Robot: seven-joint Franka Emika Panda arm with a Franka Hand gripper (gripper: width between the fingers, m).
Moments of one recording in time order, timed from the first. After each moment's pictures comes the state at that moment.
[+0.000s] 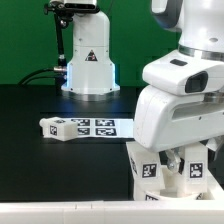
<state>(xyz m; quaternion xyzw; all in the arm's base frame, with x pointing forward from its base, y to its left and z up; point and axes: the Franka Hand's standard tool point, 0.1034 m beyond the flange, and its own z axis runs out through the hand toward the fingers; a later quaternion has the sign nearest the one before) 0.621 0.118 0.057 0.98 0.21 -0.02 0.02</state>
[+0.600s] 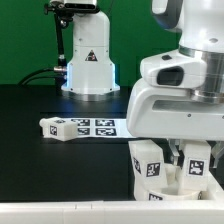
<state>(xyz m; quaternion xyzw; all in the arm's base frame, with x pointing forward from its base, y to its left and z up) 0.621 0.121 0.057 0.99 -0.15 -0.02 0.00</state>
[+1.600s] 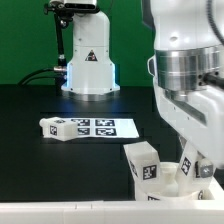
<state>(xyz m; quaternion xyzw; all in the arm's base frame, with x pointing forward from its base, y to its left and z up) 0.640 0.112 0.063 0.70 -0.71 -0.04 -0.08</state>
